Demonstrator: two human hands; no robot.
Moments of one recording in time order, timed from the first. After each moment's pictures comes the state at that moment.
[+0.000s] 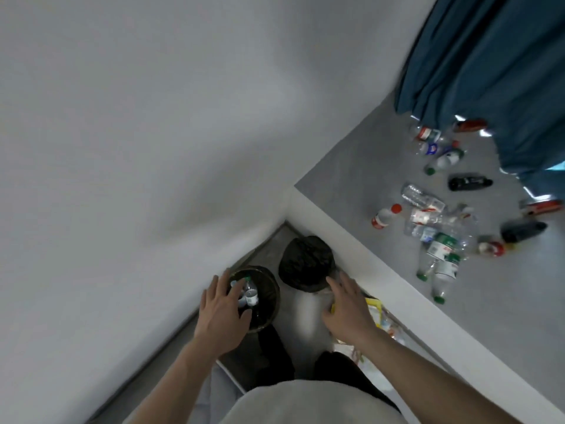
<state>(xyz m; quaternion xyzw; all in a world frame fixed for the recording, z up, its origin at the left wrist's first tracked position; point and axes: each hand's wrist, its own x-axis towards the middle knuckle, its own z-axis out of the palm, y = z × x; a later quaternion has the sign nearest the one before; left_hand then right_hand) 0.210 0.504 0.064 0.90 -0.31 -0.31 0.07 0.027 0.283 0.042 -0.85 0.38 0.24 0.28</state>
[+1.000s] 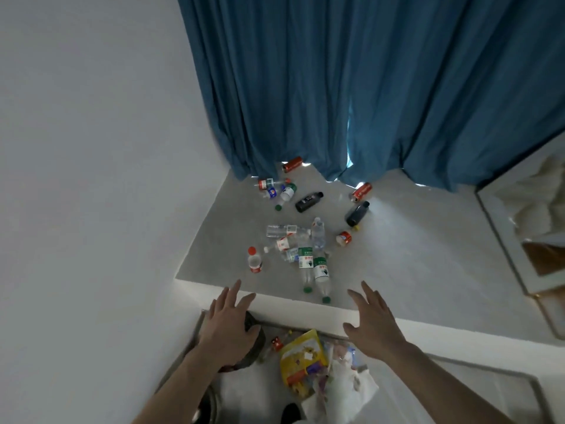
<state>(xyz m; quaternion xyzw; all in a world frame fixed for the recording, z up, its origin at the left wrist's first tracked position) -0.012 0.254 0.184 0.77 -0.60 -0.22 0.00 -0.317 0.158 0.161 -0.75 0.60 0.06 0.29</state>
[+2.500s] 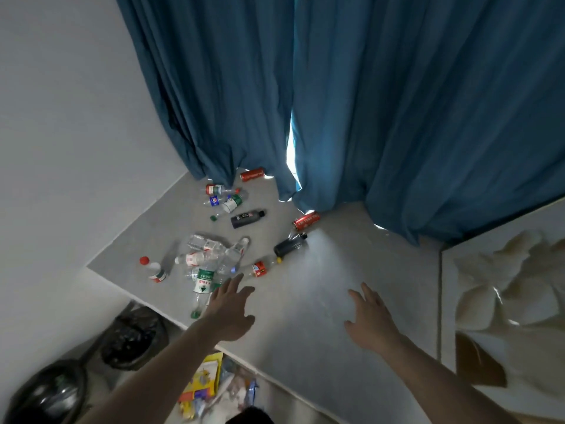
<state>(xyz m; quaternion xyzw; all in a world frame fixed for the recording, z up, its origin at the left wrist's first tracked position) -0.410 -0.082 0.155 0.81 -0.53 -0.24 -0.04 -0.704 -0.233 0.131 -0.80 0.52 0.14 0.27</state>
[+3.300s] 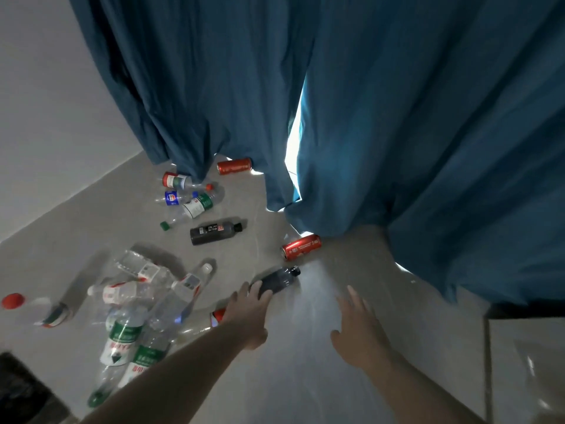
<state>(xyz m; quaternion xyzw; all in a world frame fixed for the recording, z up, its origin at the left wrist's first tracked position) -0.342 -0.375 -0.065 0.79 -0.54 -0.27 -0.08 -0.558 -0.482 -0.033 -0.82 0.51 0.16 0.21</state>
